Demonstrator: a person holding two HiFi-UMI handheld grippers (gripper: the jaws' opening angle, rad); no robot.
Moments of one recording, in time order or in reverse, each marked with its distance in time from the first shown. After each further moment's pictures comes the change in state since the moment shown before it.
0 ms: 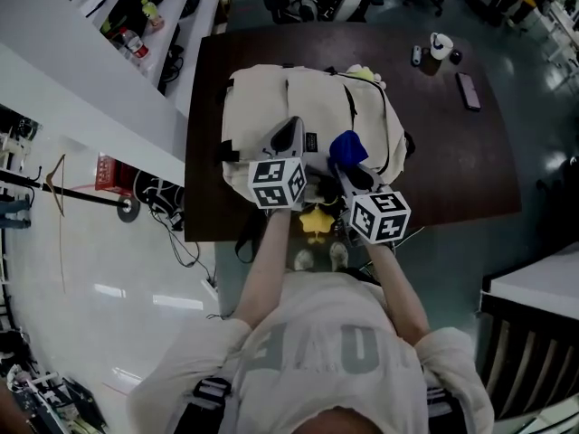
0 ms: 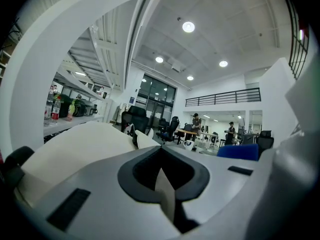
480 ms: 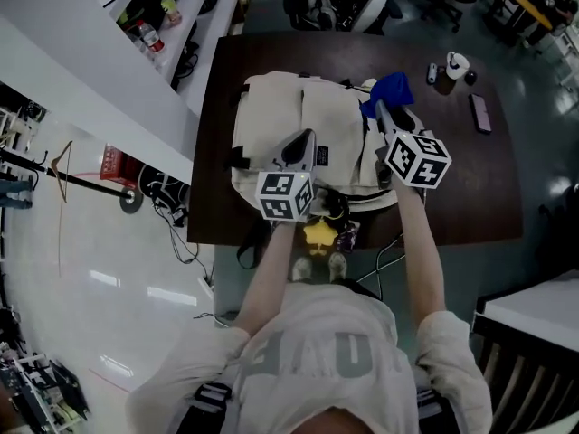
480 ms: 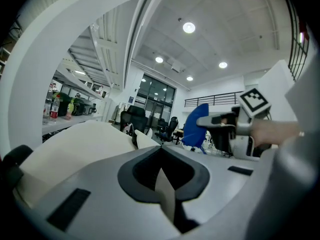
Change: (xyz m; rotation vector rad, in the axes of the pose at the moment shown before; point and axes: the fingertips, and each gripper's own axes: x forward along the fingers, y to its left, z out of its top) left arm 0.001 -0.002 0.000 -0.009 0.001 -0.017; right arm 0.050 -0.084 0.160 -0.096 -0.218 -0.097
